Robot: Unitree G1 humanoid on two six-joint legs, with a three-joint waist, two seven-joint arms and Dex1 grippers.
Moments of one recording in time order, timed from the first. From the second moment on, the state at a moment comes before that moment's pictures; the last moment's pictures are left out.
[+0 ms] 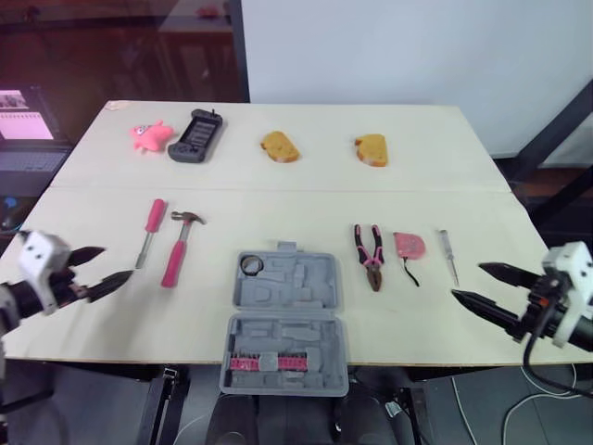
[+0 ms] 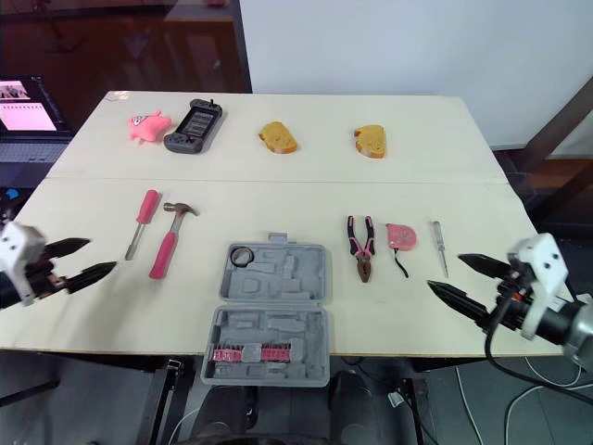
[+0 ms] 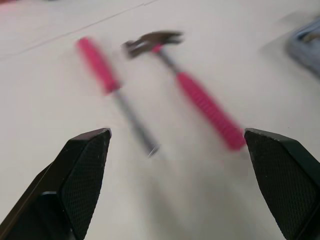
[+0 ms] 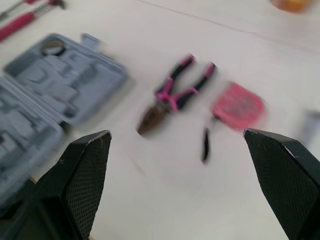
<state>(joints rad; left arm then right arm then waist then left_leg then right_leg) -0.07 0.89 0.49 0.55 -0.34 0.02 -1.12 0.35 -0.82 -0.66 -0.36 0.64 0.57 0.95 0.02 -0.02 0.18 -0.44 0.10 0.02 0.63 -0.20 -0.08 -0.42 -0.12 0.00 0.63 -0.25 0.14</state>
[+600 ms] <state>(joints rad) -0.04 0.86 0.53 0.56 -0.39 -0.05 -1.09 0.33 -0.78 -0.64 -0.33 0.59 0.51 0.92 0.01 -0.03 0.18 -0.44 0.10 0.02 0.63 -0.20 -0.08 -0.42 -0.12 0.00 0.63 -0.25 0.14</state>
